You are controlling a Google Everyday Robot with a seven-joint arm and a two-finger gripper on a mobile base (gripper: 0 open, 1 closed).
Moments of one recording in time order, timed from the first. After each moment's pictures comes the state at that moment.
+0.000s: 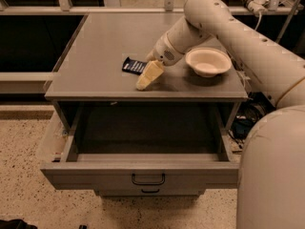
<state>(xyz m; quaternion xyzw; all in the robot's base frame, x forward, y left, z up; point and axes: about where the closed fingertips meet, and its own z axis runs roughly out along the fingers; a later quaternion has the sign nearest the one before) 0.694 0.004 0.828 -0.59 0.73 0.20 0.28</state>
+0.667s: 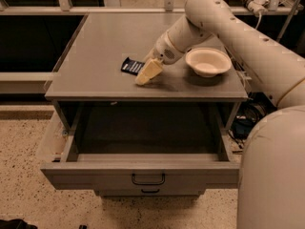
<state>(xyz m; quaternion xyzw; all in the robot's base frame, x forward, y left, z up) 0.694 0.004 0.827 -0.59 0.73 0.20 0.28</state>
